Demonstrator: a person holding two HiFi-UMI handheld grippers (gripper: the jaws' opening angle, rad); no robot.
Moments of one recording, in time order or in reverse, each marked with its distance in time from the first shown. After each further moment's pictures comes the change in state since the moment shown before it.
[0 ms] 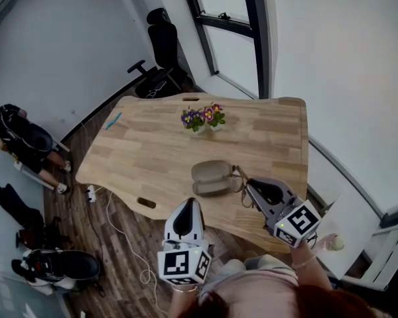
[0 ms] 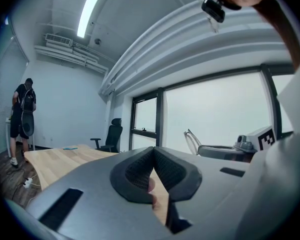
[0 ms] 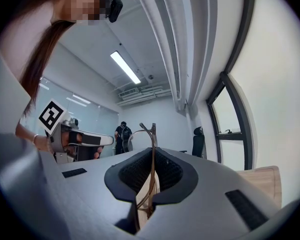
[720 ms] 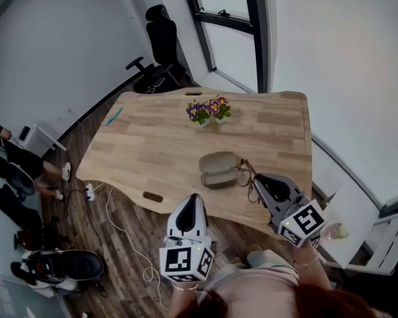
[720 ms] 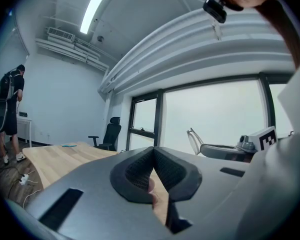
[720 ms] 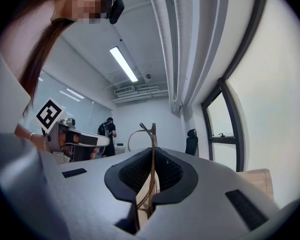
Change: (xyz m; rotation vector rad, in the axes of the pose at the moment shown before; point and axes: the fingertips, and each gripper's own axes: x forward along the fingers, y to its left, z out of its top) left arm -0.031 0.032 0.005 -0.036 0.002 -0.052; right arm 0.004 0.041 0.010 -0.043 0.004 -0.102
